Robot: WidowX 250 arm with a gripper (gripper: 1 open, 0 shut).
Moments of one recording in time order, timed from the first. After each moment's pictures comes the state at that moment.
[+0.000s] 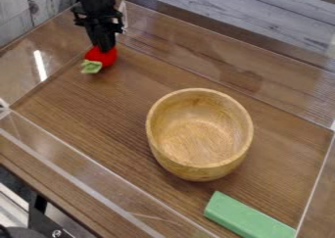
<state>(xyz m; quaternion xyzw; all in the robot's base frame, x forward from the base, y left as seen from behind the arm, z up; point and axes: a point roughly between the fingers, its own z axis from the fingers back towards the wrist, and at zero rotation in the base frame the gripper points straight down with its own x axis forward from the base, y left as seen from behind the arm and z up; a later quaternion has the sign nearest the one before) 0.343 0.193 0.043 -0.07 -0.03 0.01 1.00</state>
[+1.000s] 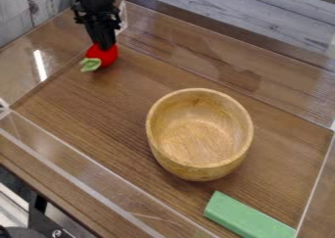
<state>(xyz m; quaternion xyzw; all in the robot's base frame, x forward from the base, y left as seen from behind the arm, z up) 0.330 0.190 0.058 -0.11 -0.01 0.00 0.99</state>
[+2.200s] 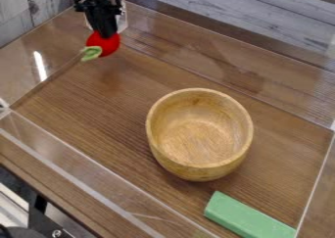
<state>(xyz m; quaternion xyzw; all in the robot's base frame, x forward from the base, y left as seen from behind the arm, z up) 0.332 0.171 0.087 -0.12 -0.02 -0.03 0.99</state>
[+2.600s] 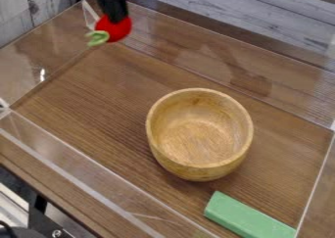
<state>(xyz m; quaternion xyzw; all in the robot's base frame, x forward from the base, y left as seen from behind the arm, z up) 0.339 0.126 0.115 -0.12 -0.03 -0.15 0.98</state>
